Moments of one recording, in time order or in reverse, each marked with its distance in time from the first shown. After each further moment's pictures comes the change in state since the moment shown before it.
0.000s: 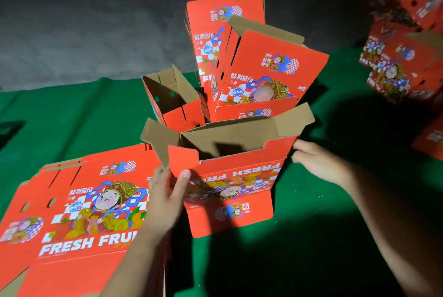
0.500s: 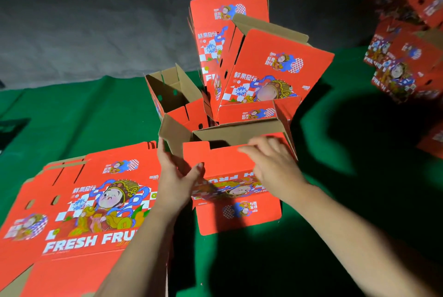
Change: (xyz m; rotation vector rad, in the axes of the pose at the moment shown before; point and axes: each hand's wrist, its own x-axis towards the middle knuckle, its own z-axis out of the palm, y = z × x) left_hand 0.034 0.000 0.018 -0.255 -0.001 -0.069; right_hand 0.005 -0.052 0.087 -0.629 0.474 -0.483
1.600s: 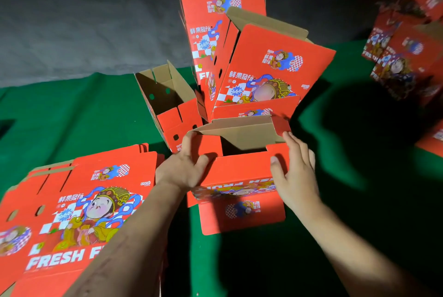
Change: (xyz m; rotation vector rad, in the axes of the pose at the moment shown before) left_hand 0.068 0.006 0.026 0.845 -0.253 -0.061; right_hand -0.020 0.035 0.020 0.332 0.270 0.462
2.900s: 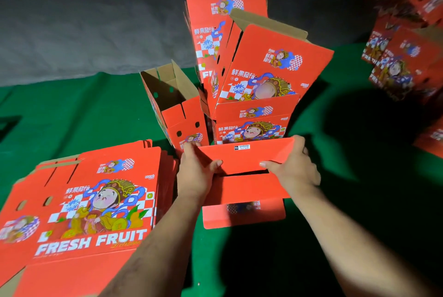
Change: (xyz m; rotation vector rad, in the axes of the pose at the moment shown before) left_hand -0.042 0.026 0.030 -0.445 0.217 -0.137; right_hand 0.015 -0.004 0.003 -0.295 -0.193 0.538
